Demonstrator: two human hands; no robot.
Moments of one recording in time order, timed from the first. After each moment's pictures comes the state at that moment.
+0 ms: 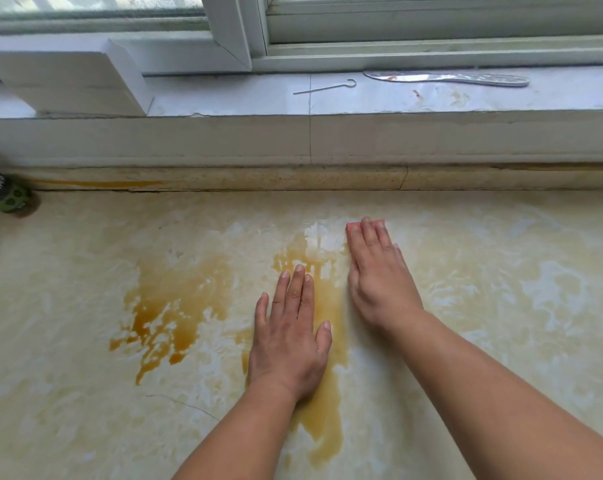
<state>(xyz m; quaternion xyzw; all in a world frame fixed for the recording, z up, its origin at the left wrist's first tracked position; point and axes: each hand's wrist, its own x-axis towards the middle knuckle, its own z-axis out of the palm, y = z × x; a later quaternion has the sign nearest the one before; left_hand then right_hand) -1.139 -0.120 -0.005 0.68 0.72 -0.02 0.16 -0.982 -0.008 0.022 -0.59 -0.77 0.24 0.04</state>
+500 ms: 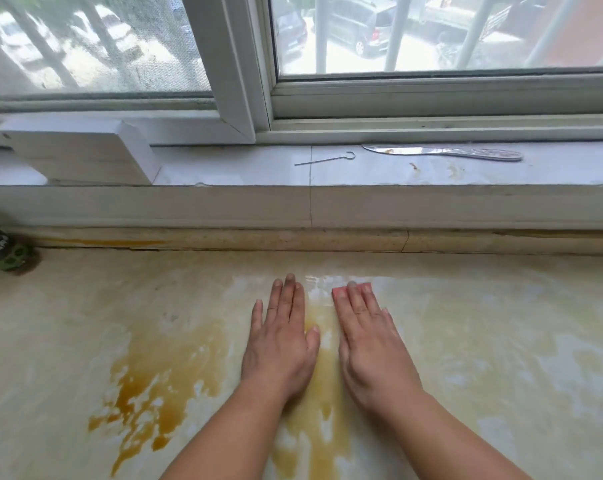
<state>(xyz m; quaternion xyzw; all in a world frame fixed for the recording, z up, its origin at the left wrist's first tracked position) -1.164 -0.024 0.003 0.67 0.72 0.00 0.16 -0.992 -0.011 0.011 -0.55 -0.80 0.22 0.06</state>
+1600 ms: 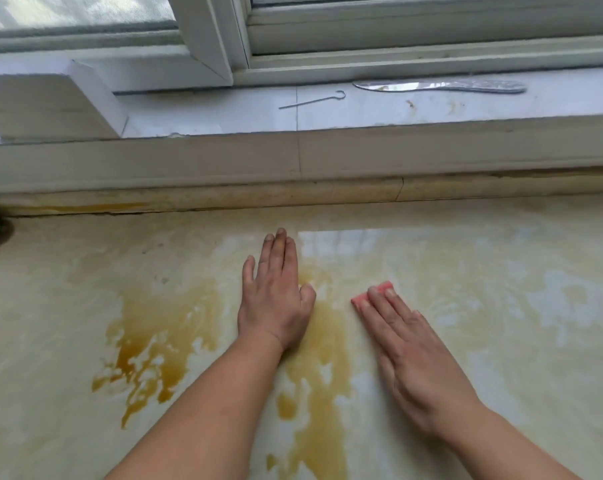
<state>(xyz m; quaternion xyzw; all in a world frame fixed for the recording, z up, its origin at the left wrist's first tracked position) -1.168 -0.019 0.002 0.68 0.72 0.02 0.16 -0.926 -0.080 0.016 -0.51 -0.83 0.23 0.04</state>
